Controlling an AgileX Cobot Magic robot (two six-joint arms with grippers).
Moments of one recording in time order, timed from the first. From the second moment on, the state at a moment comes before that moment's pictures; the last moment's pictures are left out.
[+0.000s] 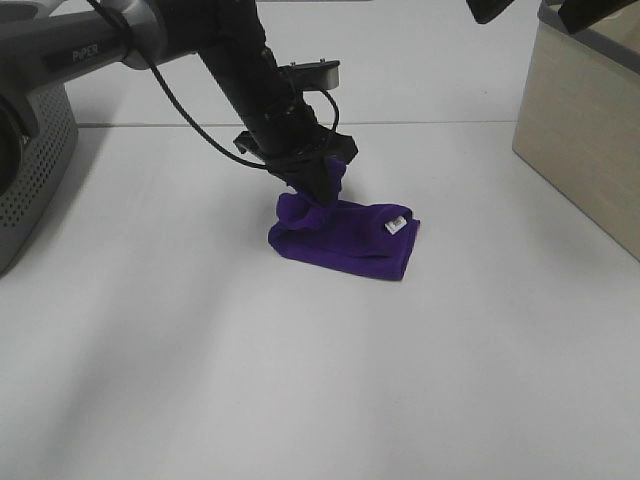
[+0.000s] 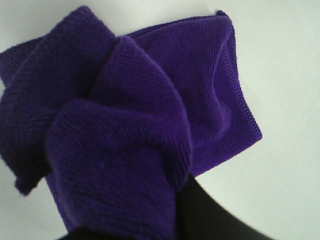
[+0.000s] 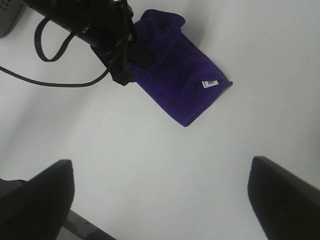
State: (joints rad) left arm -0.46 2.55 -2.30 -0.43 1.18 0.26; right arm 0.25 1.53 -1.58 0.36 1.22 -0.17
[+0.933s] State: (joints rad) left arm -0.41 2.48 -2.38 -0.37 1.21 0.21; right arm 0.25 1.53 -1.58 0.32 1.22 -0.19
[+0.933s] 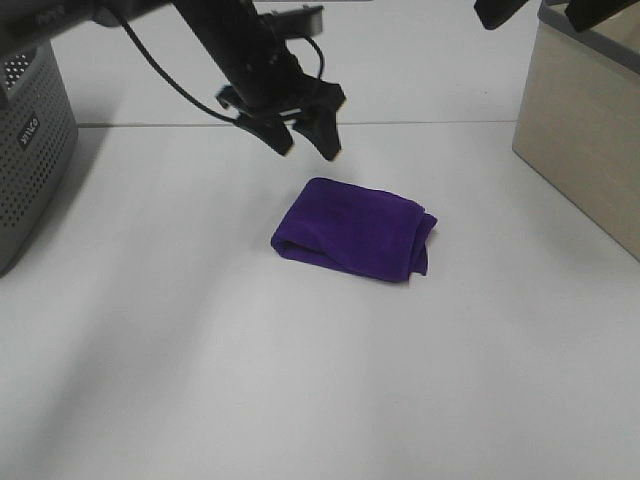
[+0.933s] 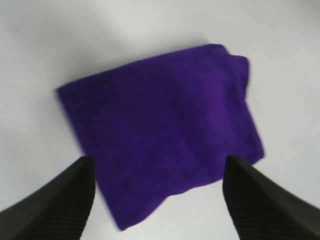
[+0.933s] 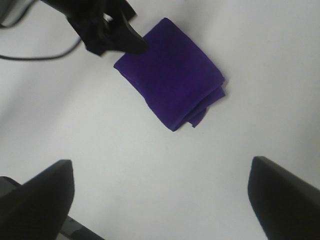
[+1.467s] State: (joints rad) left arm -0.18 1.92 -1.92 0.03 1.21 0.02; right arm -0.07 1.48 -1.56 0.26 1.22 -0.18
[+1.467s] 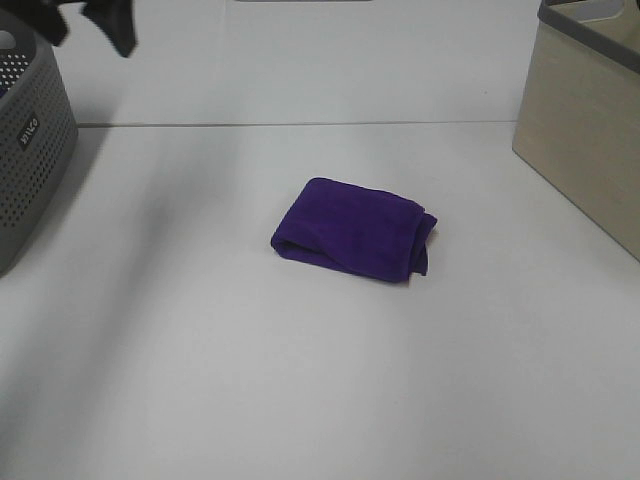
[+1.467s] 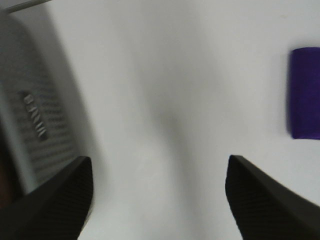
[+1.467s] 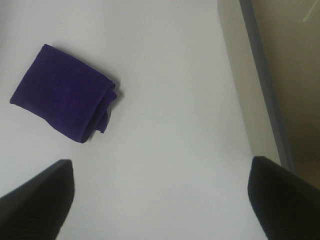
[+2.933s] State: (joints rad) left arm 0.07 0.00 -0.52 -0.09 1.04 0.23; right arm -0.07 0.00 -0.54 0.16 1.15 -0.17
